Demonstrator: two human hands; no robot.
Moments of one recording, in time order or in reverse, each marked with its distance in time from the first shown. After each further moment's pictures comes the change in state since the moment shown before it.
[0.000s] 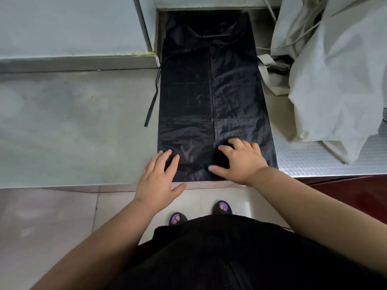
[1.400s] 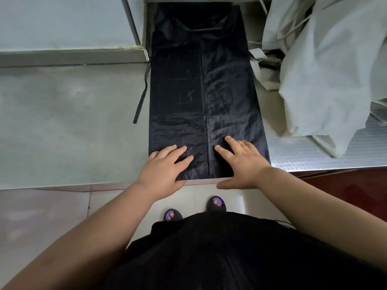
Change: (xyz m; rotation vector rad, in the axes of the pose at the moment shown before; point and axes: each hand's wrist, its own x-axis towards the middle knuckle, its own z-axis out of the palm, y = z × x) left_hand 0.026 0.015 -0.017 0.113 -0.090 0.274; right_hand -0.011 0.029 0.013 -0.132 -0.107 -0.115
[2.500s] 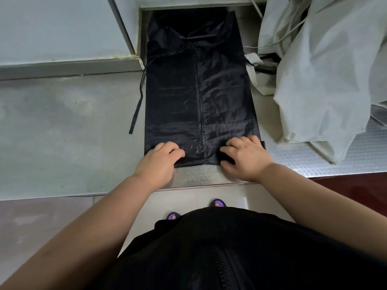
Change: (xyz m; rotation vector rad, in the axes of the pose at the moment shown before) left_hand 0.033 -0.004 -0.019 -0.151 0.012 -0.120; right_hand 0.019 0.032 -0.004 0.030 0.245 -0.053
